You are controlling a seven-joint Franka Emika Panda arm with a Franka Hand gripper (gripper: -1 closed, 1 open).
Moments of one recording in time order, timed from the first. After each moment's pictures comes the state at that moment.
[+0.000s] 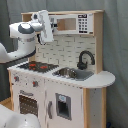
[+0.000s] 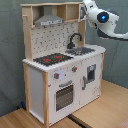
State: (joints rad) arm -0.85 -0.91 0.90 -2.03 -0.69 2.63 0.13
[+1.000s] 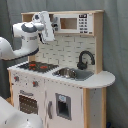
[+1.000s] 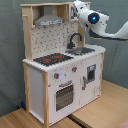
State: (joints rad) arm -1.03 -0.82 1.07 -1.85 -0.69 2.64 0.13
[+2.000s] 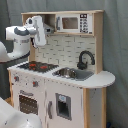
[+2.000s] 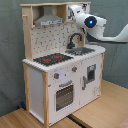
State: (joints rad) arm -0.99 -0.82 1.15 -1.83 -0.67 2.54 0.19
